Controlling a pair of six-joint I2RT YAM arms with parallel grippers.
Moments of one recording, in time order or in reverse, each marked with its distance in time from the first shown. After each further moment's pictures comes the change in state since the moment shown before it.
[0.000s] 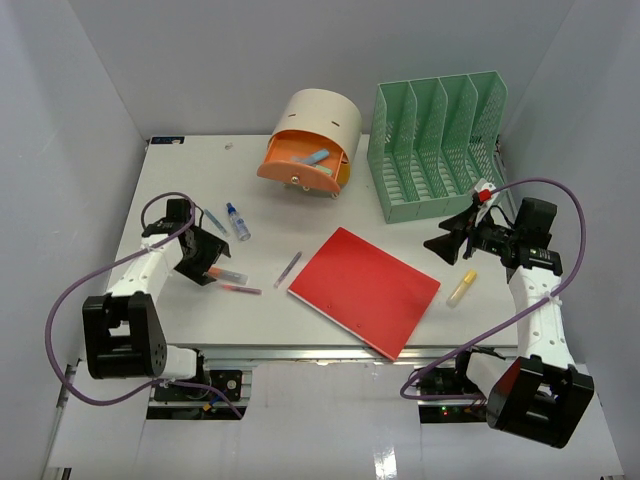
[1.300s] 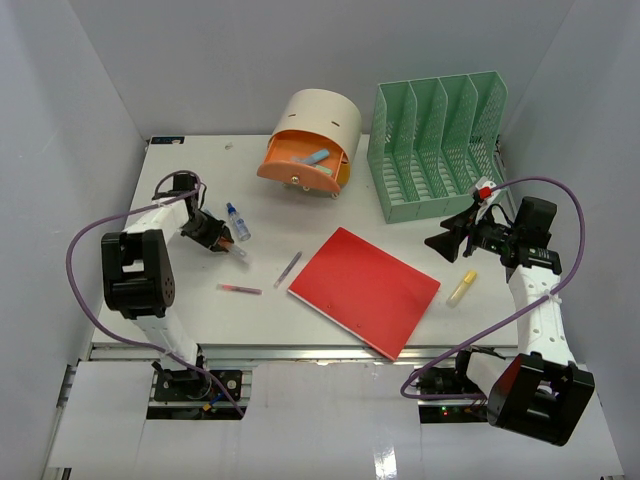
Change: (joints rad) left arm 0.036 0.440 0.306 0.036 0.115 0.057; right arm 0.001 0.018 -0.007 0.053 0.040 0.056
